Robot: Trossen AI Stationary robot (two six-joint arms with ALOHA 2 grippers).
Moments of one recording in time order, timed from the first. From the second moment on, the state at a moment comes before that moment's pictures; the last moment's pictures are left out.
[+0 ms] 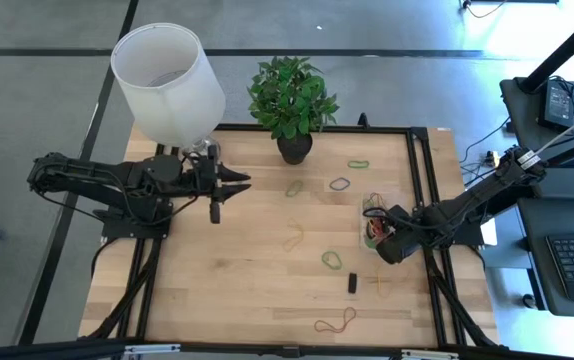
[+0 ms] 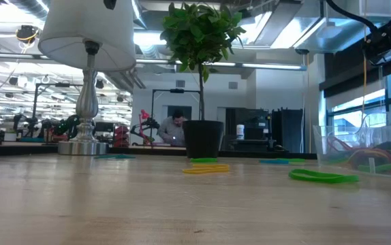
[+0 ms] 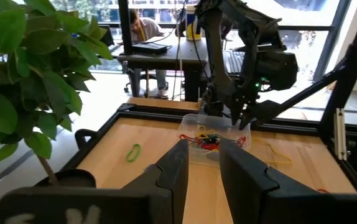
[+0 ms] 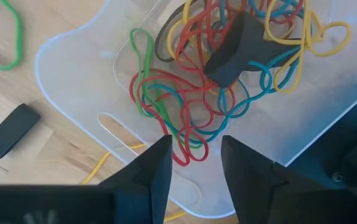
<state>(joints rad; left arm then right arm) -0.10 0.87 0.82 -0.08 -0.28 -0.07 0.56 1.12 0.76 -1.14 0.13 1.46</state>
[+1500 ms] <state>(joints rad) 0.32 1.36 1.09 -0.73 -0.26 -0.20 0.15 0.35 0.47 -0.60 0.28 0.61</state>
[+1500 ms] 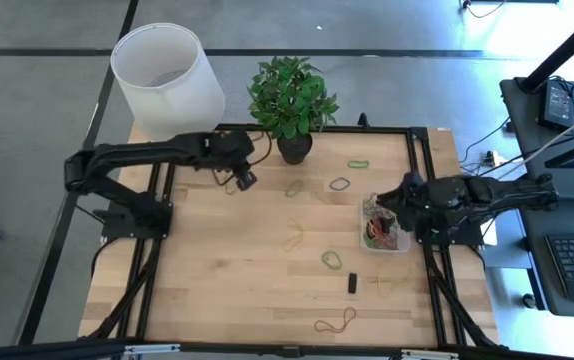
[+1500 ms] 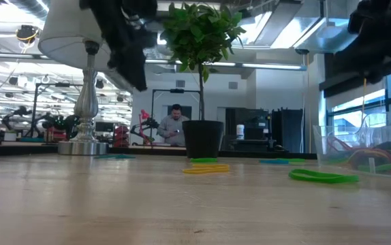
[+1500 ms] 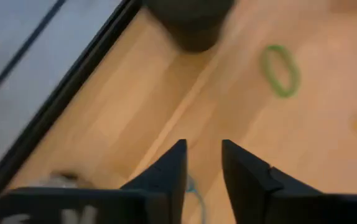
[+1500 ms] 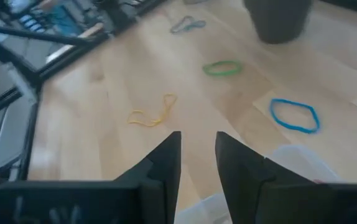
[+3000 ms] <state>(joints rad) 0.22 1.74 1.18 -0.84 -0.05 -0.72 0.12 0.35 0.47 -0.61 0.32 0.50</state>
